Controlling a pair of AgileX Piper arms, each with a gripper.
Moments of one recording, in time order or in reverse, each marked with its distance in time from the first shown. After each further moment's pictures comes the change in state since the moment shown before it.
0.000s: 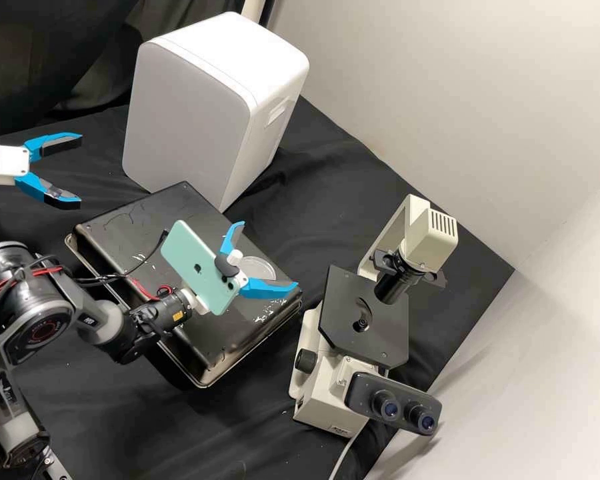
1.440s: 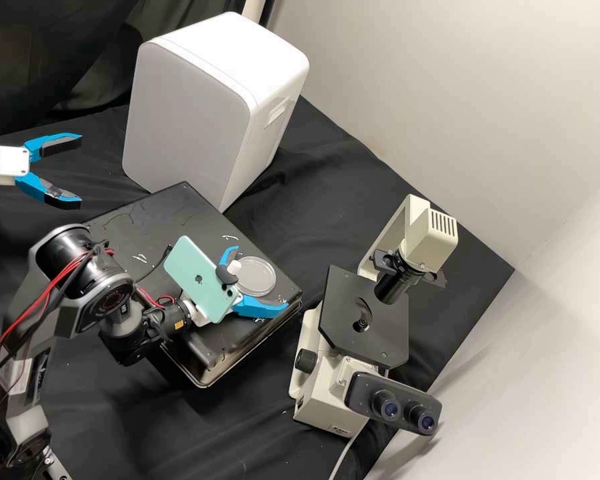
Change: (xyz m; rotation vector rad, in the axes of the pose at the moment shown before) left arm 0.000 0.000 0.001 -0.014 0.004 0.001; right arm 0.021 -0.043 0.037 -0.078 -0.136 -0.080
